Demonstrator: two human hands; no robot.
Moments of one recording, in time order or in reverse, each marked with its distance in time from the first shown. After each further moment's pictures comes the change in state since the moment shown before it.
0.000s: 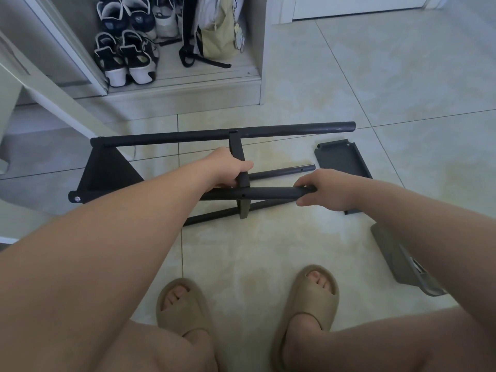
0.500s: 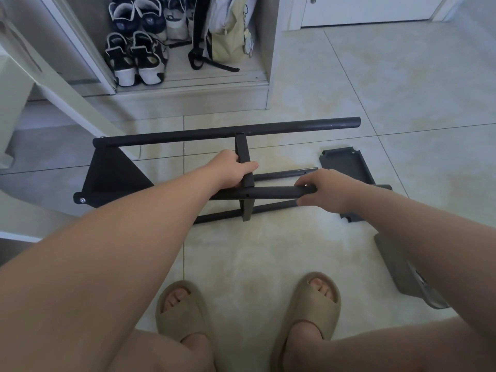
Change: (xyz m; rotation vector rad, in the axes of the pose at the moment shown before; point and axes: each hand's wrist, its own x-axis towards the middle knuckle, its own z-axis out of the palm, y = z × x) left_hand 0.004 -0.012 -0.007 0.011 0.025 0.024; right_hand 0.015 -0.008 0.000 0.019 0.109 0.038
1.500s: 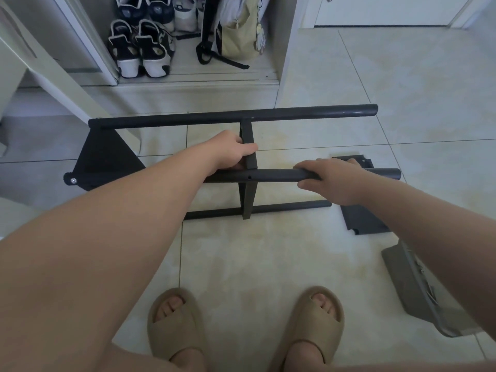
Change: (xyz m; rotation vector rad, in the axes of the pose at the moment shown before) left_hand 0.058 -0.001 -0.032 -0.087 -0.025 0.060; right_hand 0.041 -0.007 -0.022 -0.227 0.079 -0.061
